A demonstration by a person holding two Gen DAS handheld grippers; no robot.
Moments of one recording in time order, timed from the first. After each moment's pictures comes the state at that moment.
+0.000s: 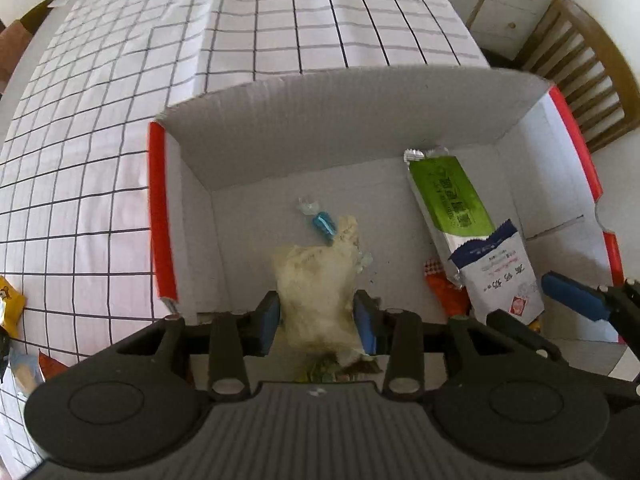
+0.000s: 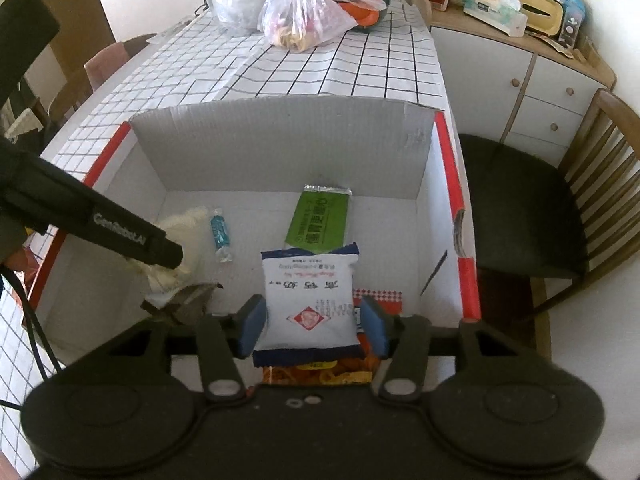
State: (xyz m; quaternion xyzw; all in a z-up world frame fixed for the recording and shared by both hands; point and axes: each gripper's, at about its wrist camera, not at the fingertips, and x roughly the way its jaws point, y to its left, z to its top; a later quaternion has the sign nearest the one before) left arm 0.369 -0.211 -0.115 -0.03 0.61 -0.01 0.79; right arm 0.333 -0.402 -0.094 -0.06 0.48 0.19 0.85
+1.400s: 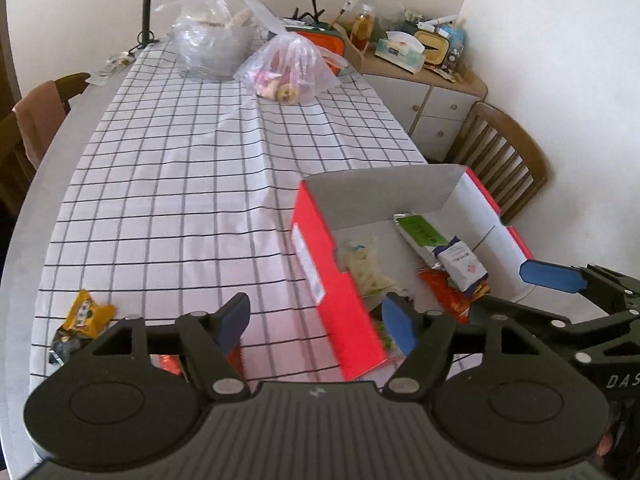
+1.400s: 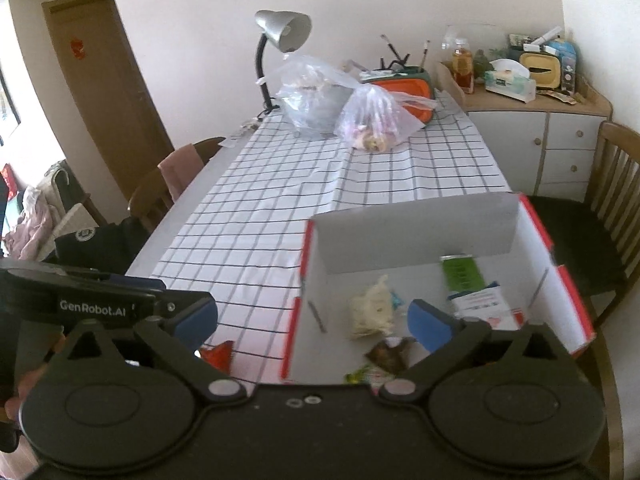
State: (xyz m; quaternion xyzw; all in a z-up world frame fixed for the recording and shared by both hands) left arm 0.217 -0.065 -0.018 -0.07 0.44 -0.10 0.89; right arm 0.215 -0.308 0.000 0.05 0.37 0.22 0.90
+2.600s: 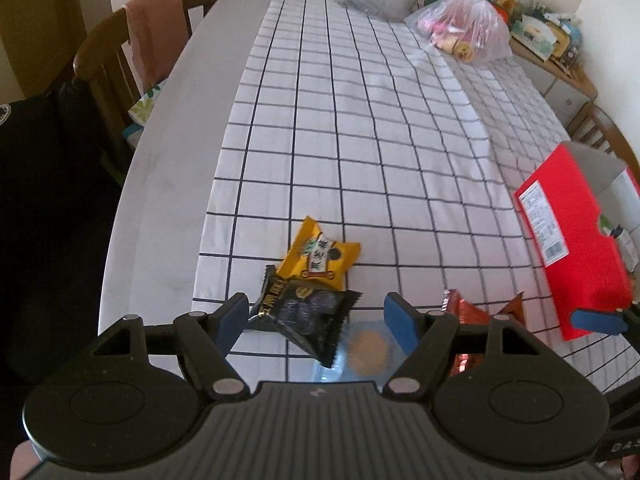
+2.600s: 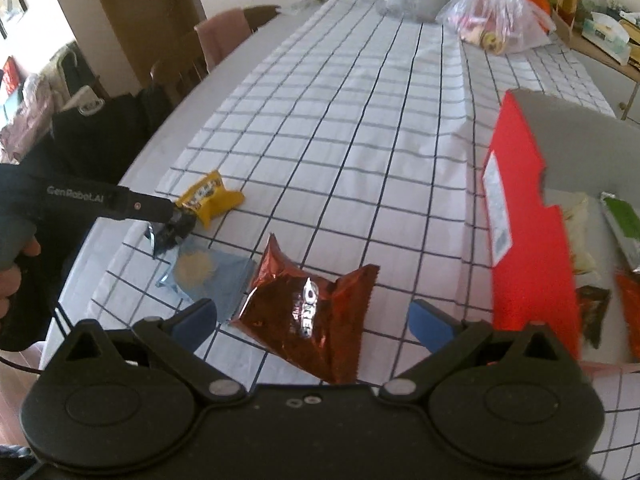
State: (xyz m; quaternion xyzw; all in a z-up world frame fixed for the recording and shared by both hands) left arm 0.227 0.148 -0.117 -0.09 0.51 0.00 0.85; right arm 0.227 -0.117 -0.105 -0.05 0.49 0.24 0.83
